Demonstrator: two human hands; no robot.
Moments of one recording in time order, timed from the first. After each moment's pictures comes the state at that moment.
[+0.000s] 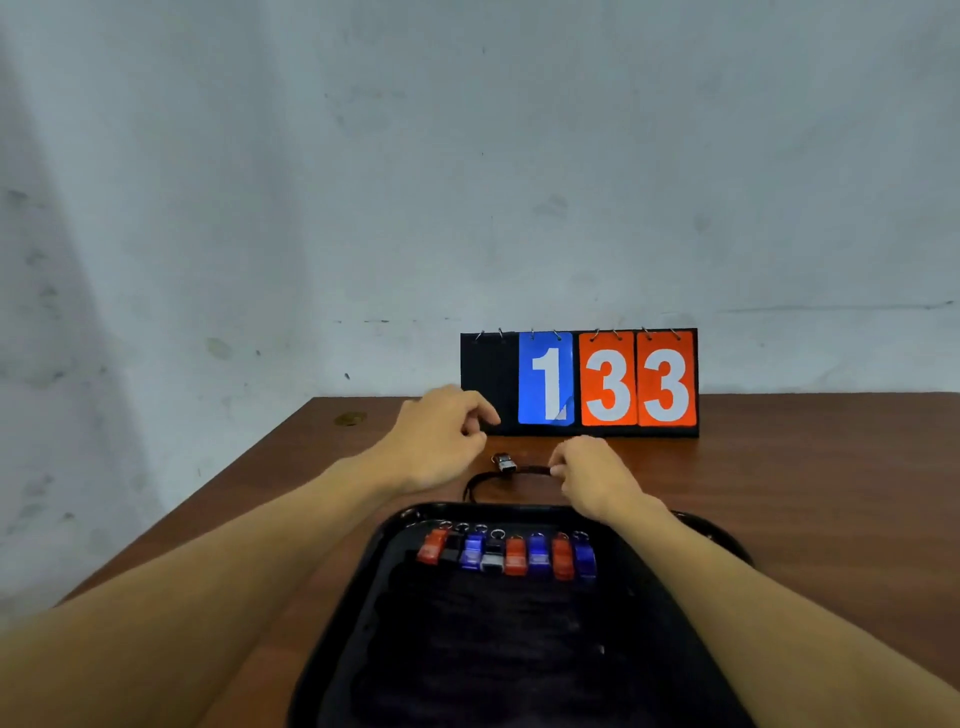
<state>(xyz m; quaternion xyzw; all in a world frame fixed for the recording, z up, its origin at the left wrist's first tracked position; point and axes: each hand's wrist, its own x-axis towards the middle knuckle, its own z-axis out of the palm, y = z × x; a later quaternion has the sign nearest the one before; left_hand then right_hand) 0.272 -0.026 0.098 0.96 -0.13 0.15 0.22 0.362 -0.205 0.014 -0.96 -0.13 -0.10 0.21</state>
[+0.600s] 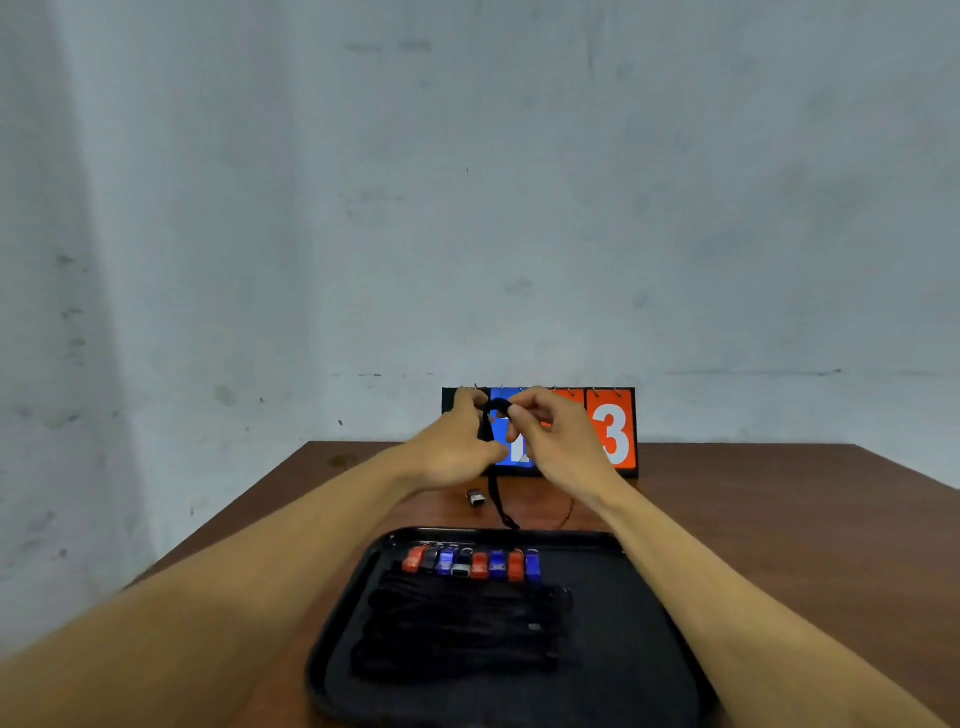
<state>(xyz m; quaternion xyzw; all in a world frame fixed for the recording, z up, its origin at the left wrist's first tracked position) 0.192 -0.076 0.157 0.92 -0.12 0.06 0.36 0.235 -0.218 0.127 -0.77 -0.28 -0.22 0.52</state>
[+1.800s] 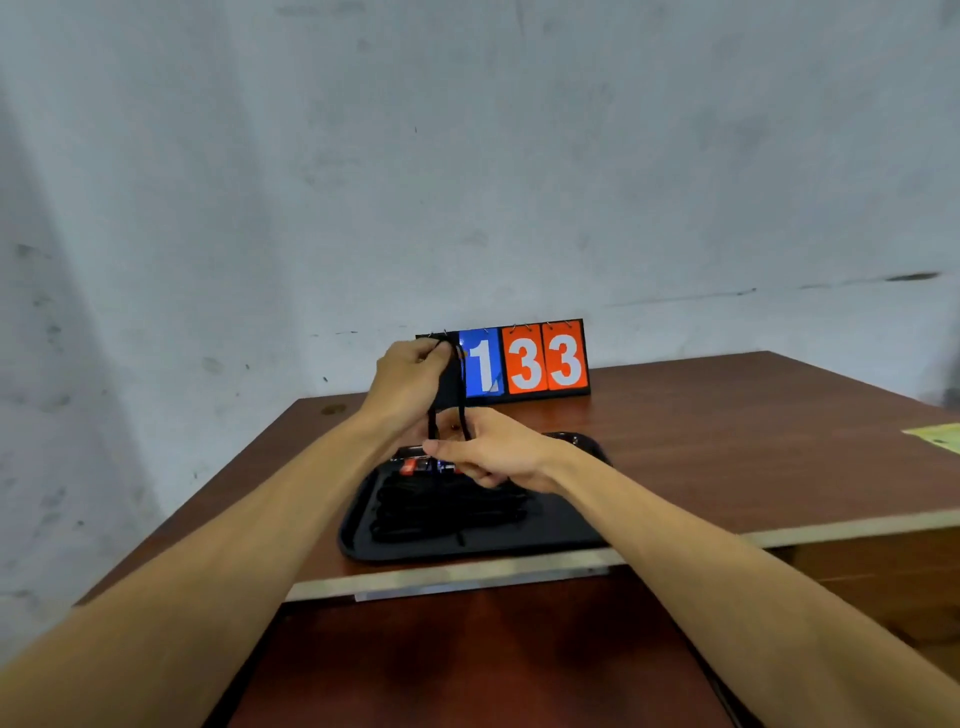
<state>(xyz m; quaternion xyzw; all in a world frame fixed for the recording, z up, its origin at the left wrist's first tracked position) 0.100 -0.085 0.147 0.81 -0.08 0.24 0.52 0.111 -0.207 0.095 -0.77 -0.31 0.14 0.55</state>
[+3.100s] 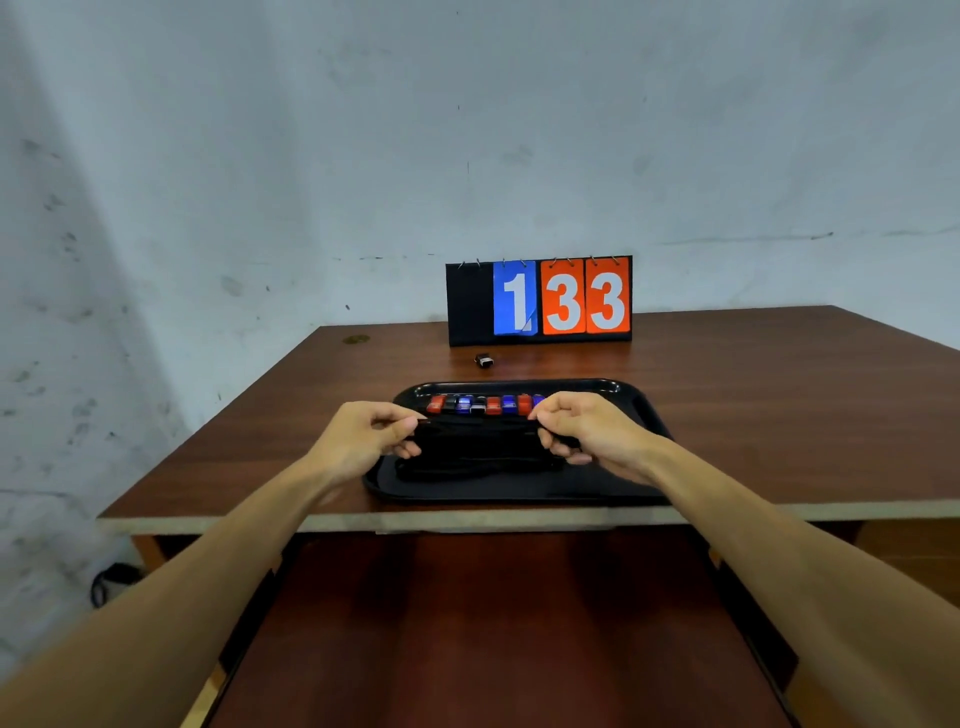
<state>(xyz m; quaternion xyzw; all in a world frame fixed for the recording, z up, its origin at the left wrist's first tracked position) 0.114 0.020 0.031 0.84 -0.05 0.07 0.53 0.161 -0.252 0.022 -0.77 -0.18 0.13 0.59</state>
